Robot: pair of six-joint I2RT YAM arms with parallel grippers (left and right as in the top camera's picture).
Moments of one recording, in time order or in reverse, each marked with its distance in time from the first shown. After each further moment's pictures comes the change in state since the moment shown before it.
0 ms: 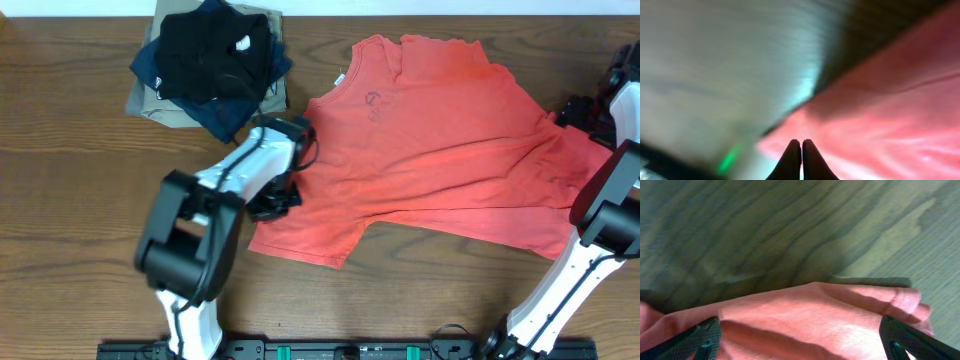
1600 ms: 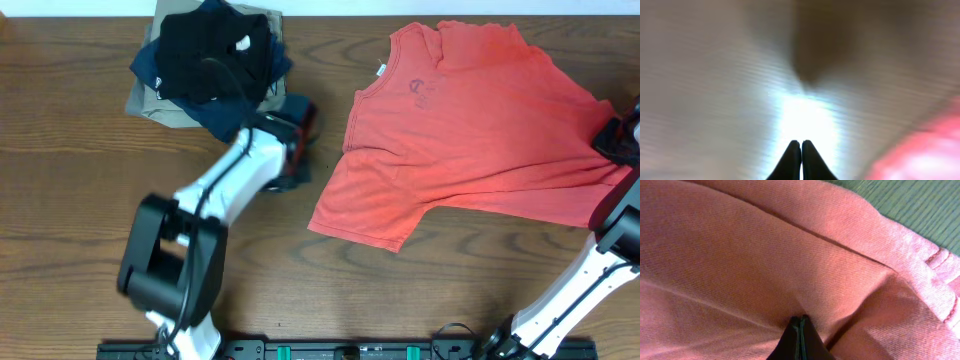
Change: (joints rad) left arm -0.039 -0.101 0.001 0.340 0.063 0.226; right arm -0.132 -0.003 -0.117 0.158 0.024 0.013
